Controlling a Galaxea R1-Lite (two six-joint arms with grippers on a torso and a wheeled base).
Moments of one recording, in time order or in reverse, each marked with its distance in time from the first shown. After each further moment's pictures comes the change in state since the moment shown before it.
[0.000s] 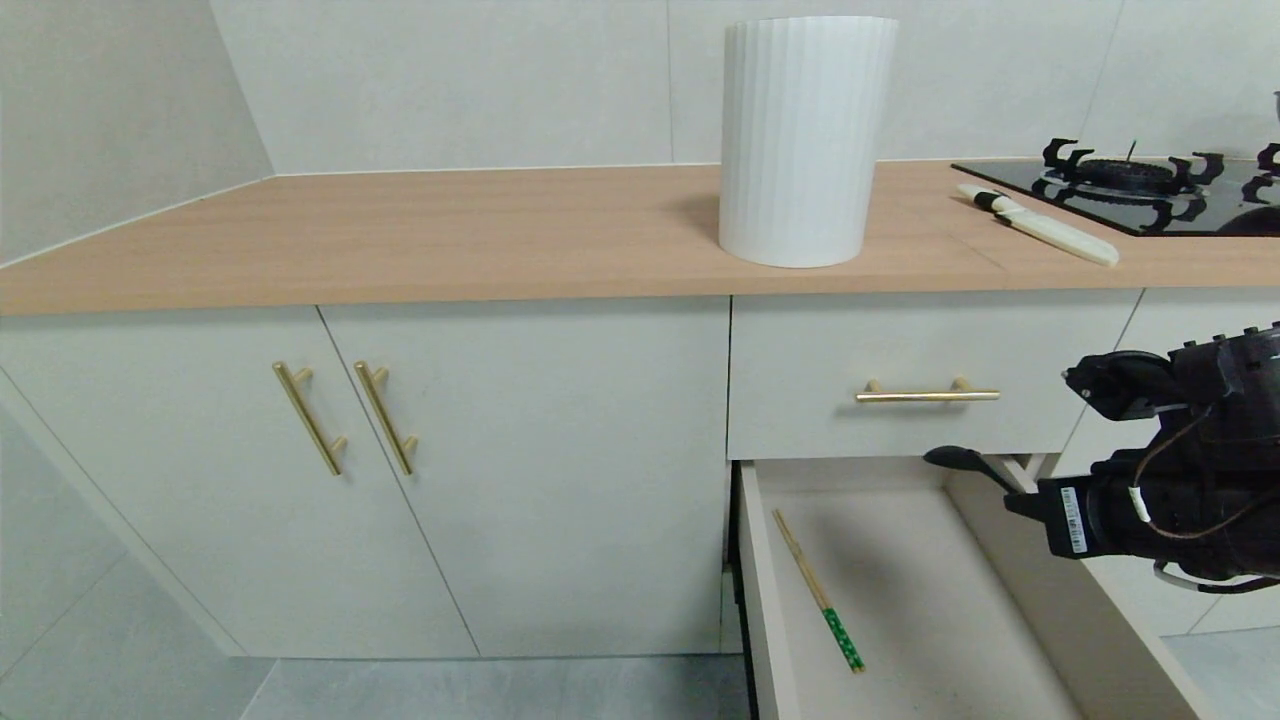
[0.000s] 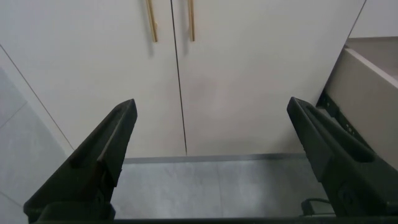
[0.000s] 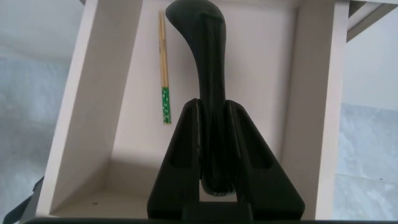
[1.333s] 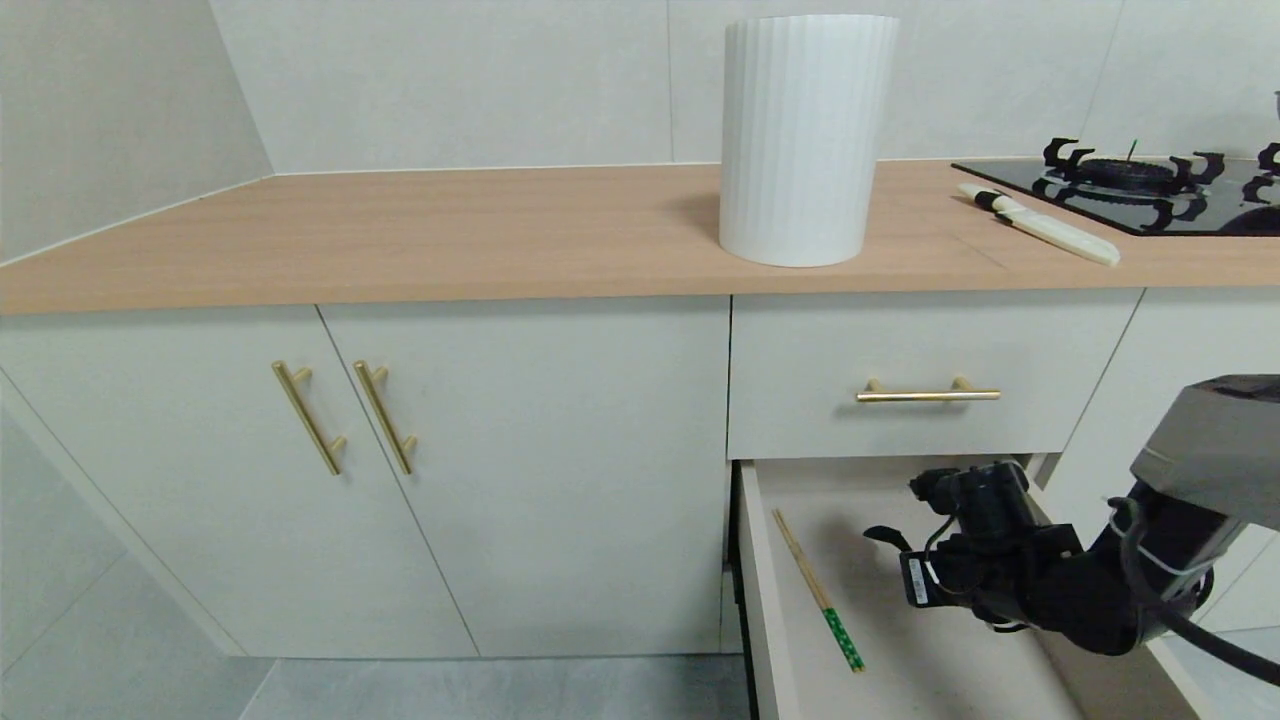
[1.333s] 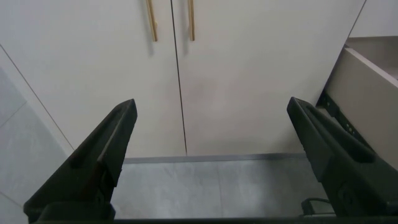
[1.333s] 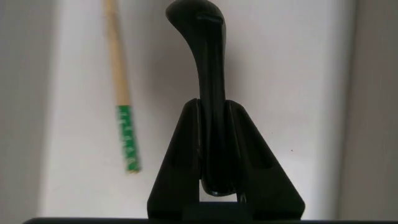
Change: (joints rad) left arm 0.000 0.000 0.000 0.000 0.000 0.000; right arm 0.004 0.713 0.062 -0.632 -0.107 0.033
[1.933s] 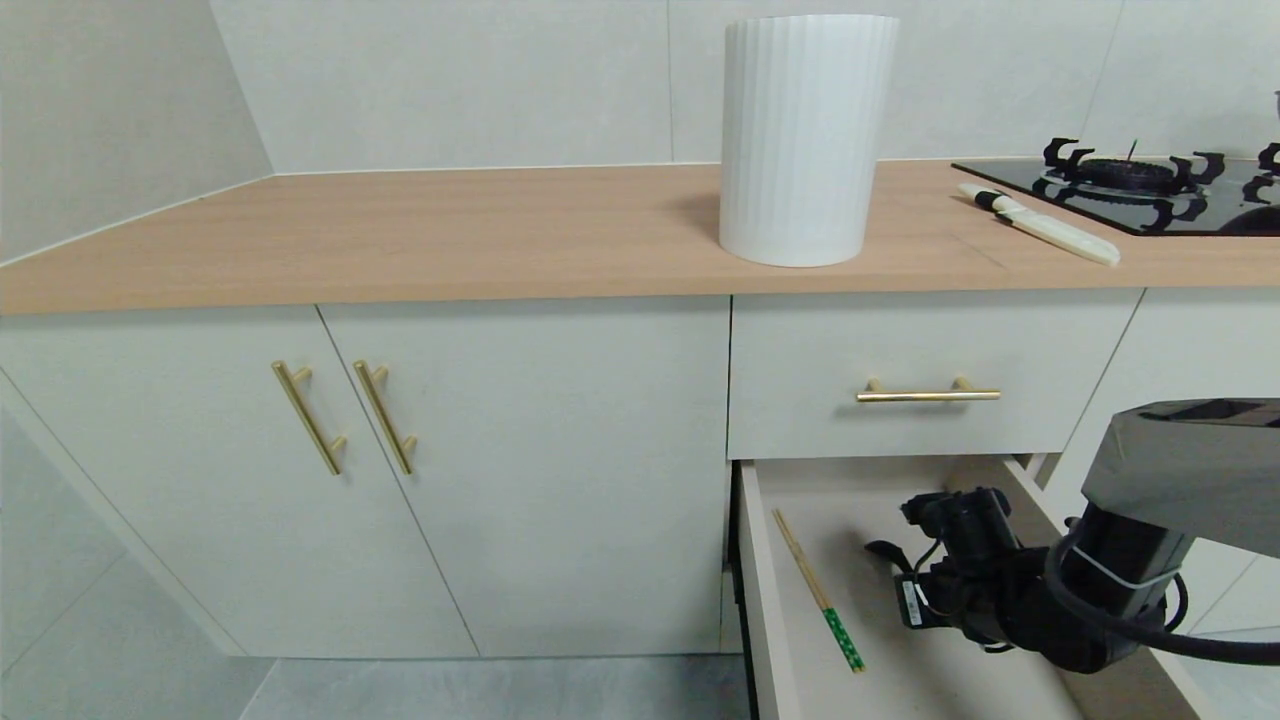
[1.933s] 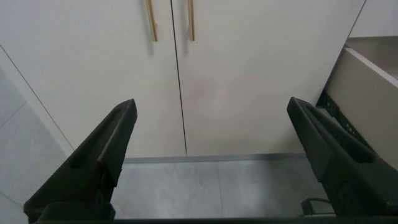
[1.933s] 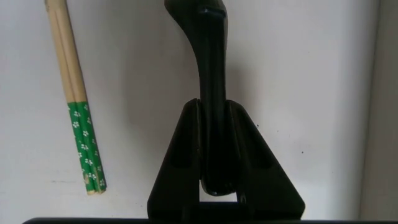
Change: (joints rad) left arm 0.000 0.000 0.000 0.000 0.000 0.000; right arm 0.000 0.101 0.004 -0.061 -0.025 -0.001
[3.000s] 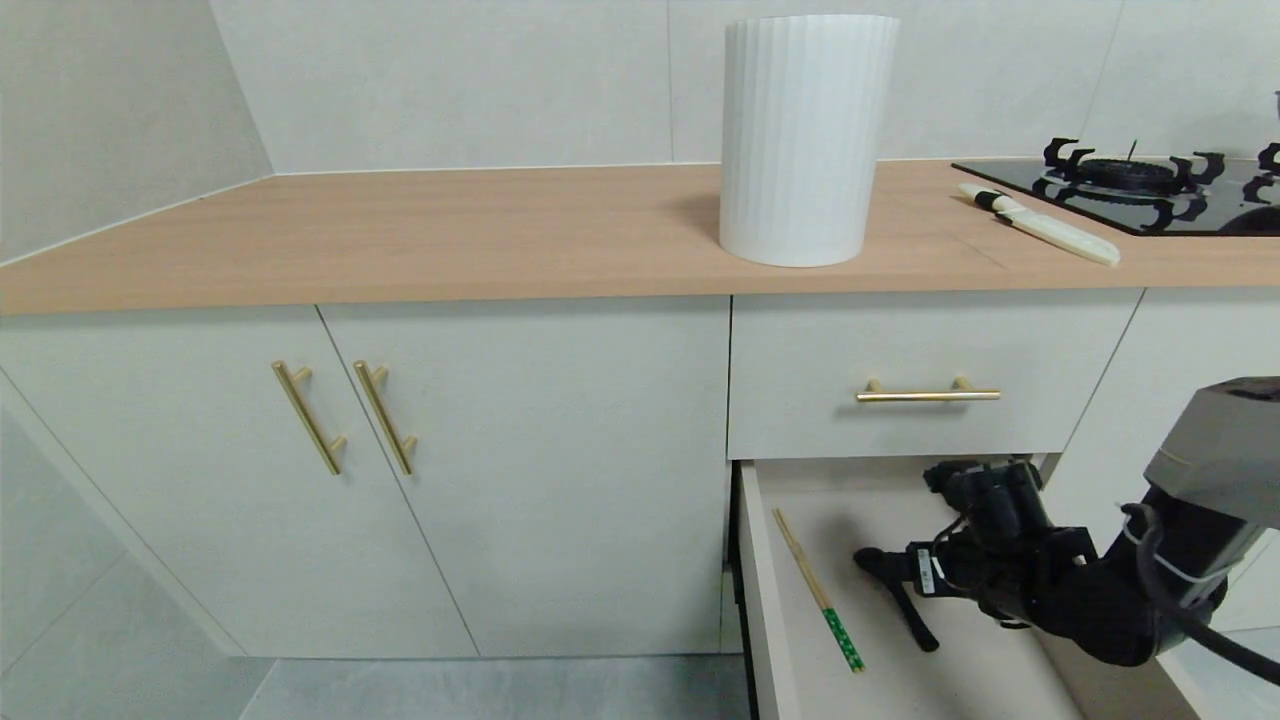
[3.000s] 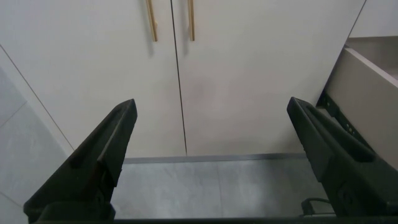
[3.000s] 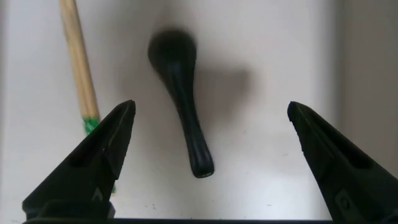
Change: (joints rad) left arm 0.000 0.000 0.000 0.000 0.000 0.001; right arm -0.002 -0.144 0.041 -0.016 -0.044 0.024
